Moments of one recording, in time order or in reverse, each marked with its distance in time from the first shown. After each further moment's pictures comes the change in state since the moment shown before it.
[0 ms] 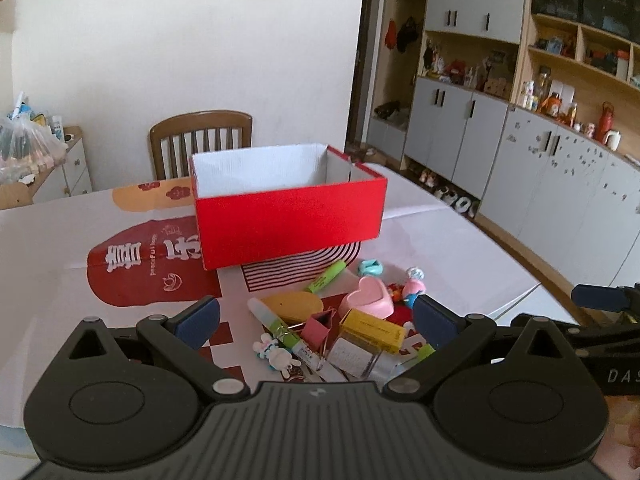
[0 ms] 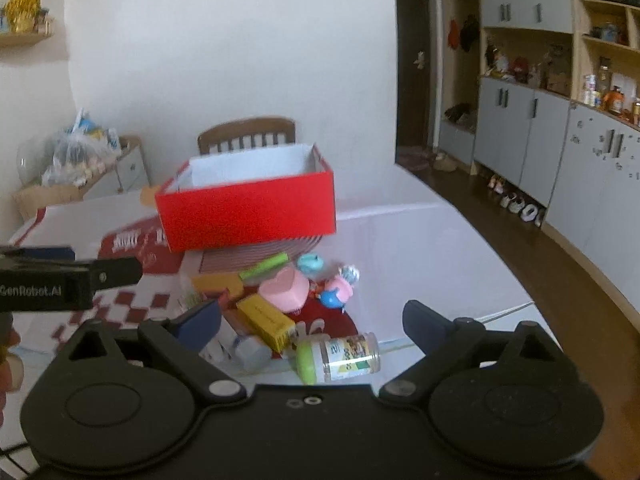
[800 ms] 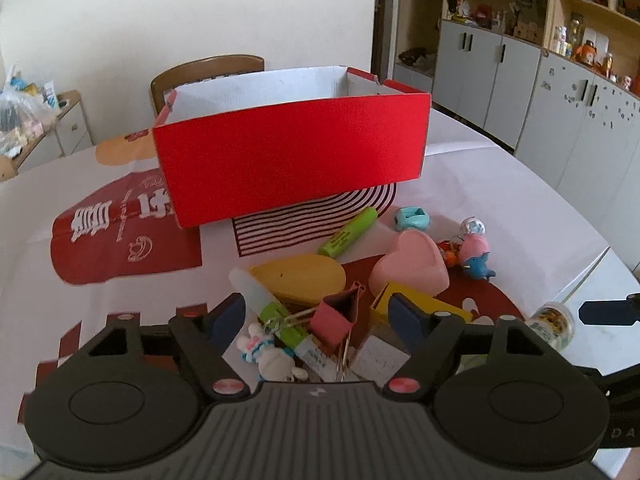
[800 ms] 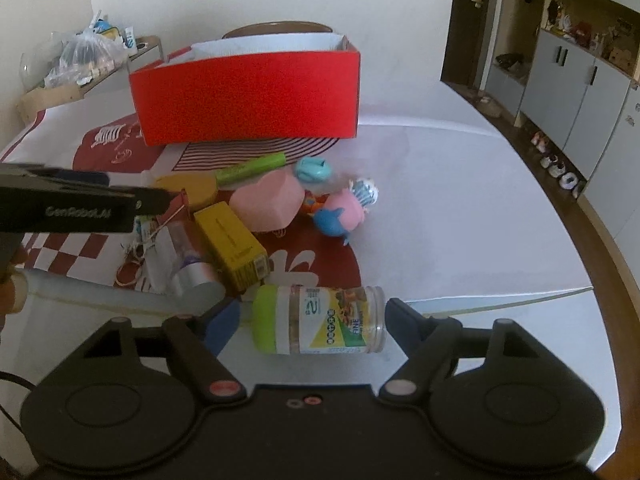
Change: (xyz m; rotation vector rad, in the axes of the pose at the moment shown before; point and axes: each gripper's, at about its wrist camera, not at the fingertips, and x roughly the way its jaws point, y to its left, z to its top) left arm 0.119 -0.009 -0.015 0.035 0.146 0.086; right arm 0.101 -0.023 -0.022 -0.131 0.256 0.081
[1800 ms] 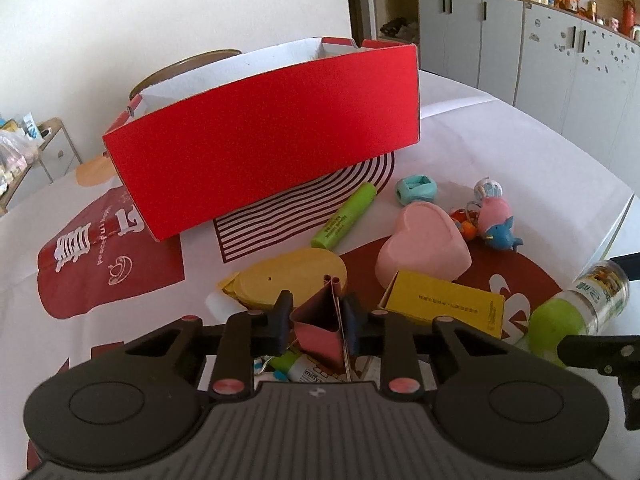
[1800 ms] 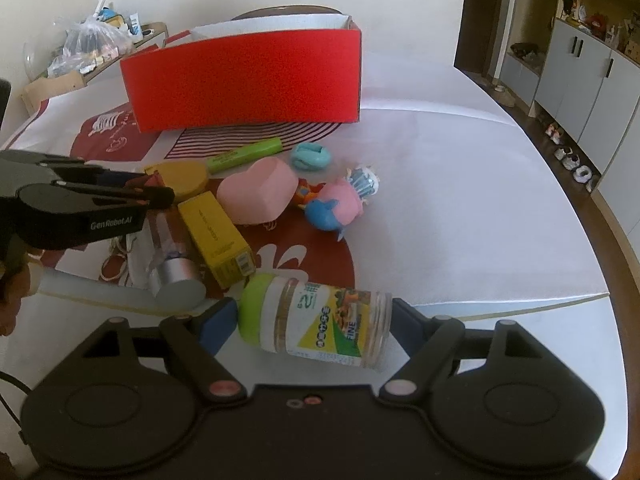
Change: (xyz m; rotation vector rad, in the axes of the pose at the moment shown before) left arm 0.039 -0.015 0.001 0.127 0.052 0.031; right arm 0.017 -0.018 0.008 -0.017 0.035 0.037
